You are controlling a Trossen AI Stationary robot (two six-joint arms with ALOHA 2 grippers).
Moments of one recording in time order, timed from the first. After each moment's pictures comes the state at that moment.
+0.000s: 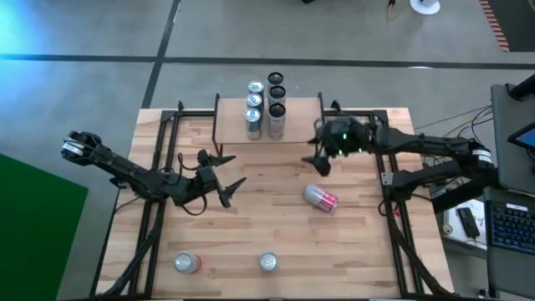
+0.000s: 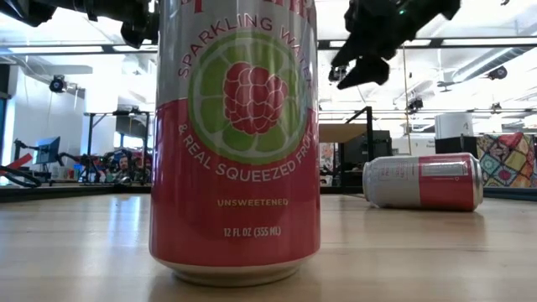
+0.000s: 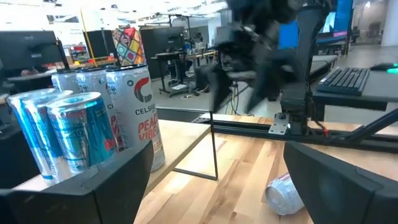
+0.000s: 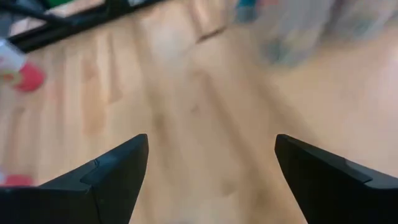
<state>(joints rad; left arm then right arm) -0.36 1.11 0.50 0.67 -0.85 0.11 -0.25 1.18 0.94 -0.39 -0.10 0.19</state>
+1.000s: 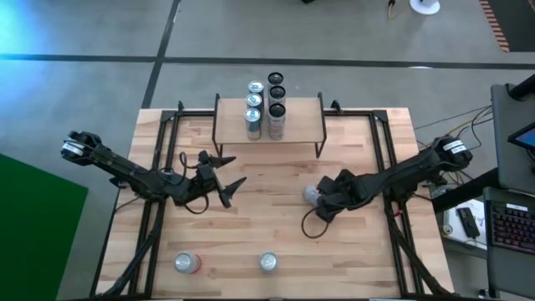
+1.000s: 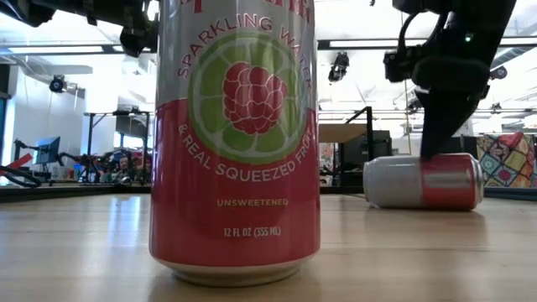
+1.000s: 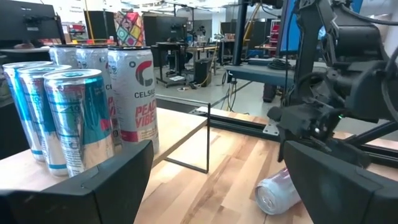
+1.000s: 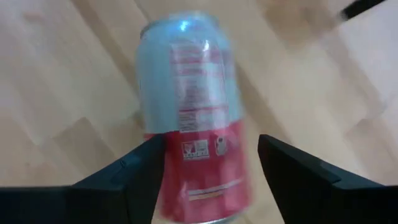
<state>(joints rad) -0.35 1.11 0.50 0.63 -0.85 -0.03 0.30 1.47 0.90 -0.84 0.32 0.87</state>
